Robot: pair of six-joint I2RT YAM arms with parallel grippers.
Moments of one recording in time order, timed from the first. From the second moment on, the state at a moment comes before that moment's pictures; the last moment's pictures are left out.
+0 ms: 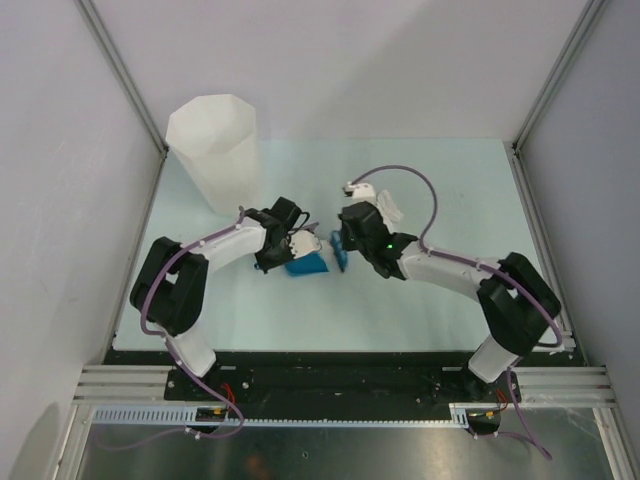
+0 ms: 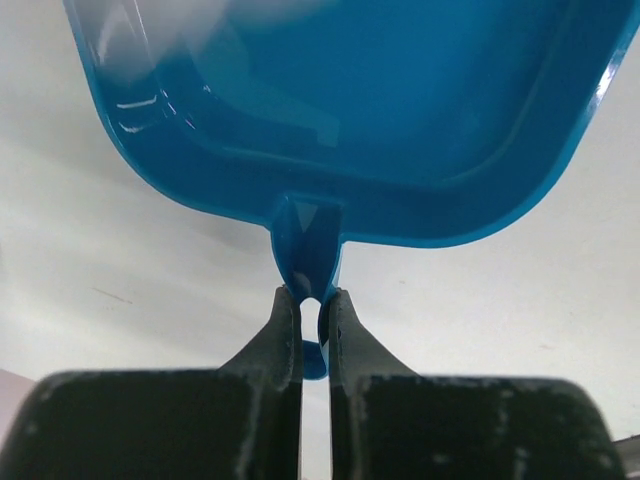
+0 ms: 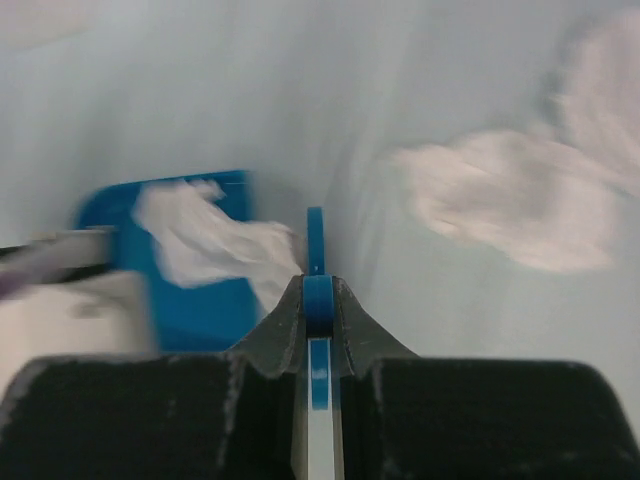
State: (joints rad) left arm -0.52 1.71 1.11 -0.75 -0.12 0.70; right arm 0.78 1.60 1.01 0.00 0.40 0.41
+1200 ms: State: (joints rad) left arm -0.50 1.46 1.06 -0.79 0.18 0.61; right arm 0.72 1.40 1.14 -0.10 0.43 0.28
